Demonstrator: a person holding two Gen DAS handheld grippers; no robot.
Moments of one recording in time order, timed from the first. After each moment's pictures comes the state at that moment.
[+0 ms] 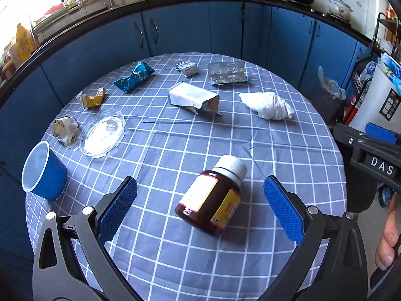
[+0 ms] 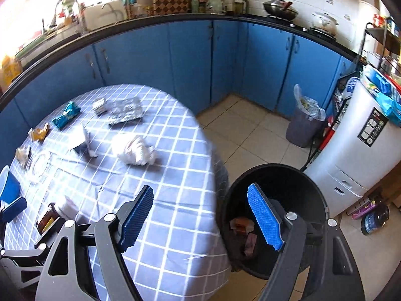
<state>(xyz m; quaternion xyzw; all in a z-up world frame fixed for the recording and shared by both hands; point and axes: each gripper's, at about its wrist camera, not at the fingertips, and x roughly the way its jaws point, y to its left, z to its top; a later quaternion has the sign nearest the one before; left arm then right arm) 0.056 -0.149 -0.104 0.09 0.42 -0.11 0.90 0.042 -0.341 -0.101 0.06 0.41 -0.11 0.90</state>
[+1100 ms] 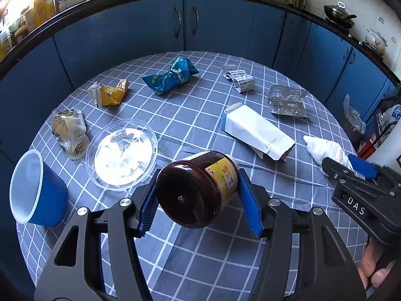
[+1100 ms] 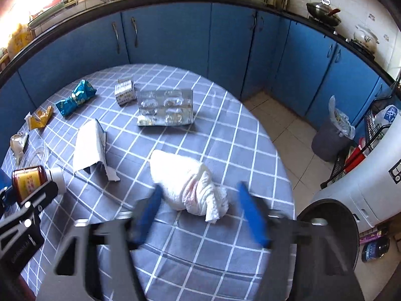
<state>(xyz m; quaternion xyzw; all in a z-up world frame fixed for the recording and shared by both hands) 0.145 -0.103 -0.114 0.01 0.44 -0.05 0.90 0.145 -0.295 -0.132 0.03 0.46 -0.04 0.89</state>
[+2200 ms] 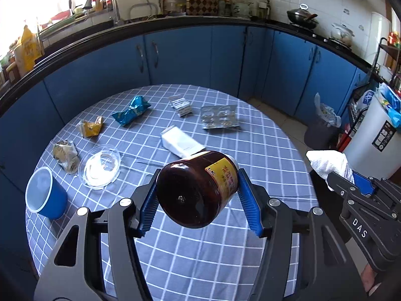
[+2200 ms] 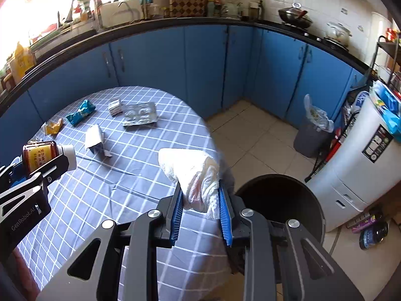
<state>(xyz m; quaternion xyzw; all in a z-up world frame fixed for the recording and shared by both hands) 0.072 -0.174 -0.052 0.05 0.38 -0.12 0.92 0.031 -0.353 -0.076 0.05 0.40 -0.09 0.91</state>
